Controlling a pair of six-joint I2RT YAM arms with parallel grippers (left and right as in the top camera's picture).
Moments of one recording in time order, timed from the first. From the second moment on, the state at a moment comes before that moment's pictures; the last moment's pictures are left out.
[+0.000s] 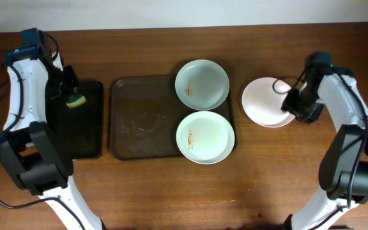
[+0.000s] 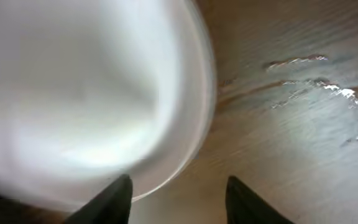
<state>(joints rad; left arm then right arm) 0.26 2.13 1.92 -1.15 0.06 -0.16 -0.18 1.93 1.50 -1.05 -0.07 0.39</state>
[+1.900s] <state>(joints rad) 0.01 2.13 1.89 -1.14 0.12 -0.06 0.59 2.07 1.35 -0.45 -0.17 0.86</state>
